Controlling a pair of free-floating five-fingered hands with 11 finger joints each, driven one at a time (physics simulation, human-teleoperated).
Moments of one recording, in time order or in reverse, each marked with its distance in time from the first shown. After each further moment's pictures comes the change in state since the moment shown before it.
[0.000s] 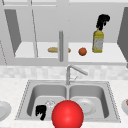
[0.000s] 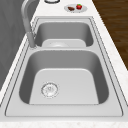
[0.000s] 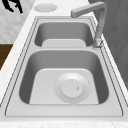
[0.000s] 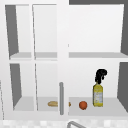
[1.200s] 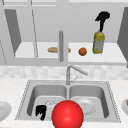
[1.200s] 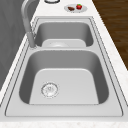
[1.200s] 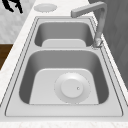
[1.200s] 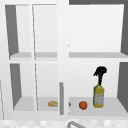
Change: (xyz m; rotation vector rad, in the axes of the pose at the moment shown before) left hand 0.000 0.000 0.000 0.000 0.000 0.000; right hand 0.005 -0.021 -0.007 0.048 -0.004 0.013
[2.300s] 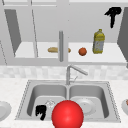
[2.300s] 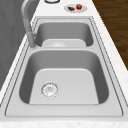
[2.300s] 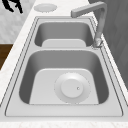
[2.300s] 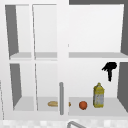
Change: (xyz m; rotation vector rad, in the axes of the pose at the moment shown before) left hand 0.000 0.000 0.000 0.000 0.000 0.000; right hand -0.062 -0.046 0.043 0.005 -0.040 -0.022
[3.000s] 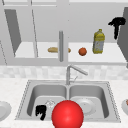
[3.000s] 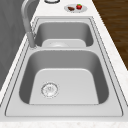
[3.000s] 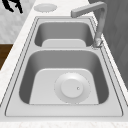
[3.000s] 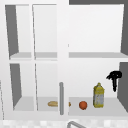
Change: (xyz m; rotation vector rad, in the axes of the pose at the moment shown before) left hand 0.000 0.000 0.000 0.000 0.000 0.000; right hand -0.023 0.074 0.069 0.003 0.040 0.007
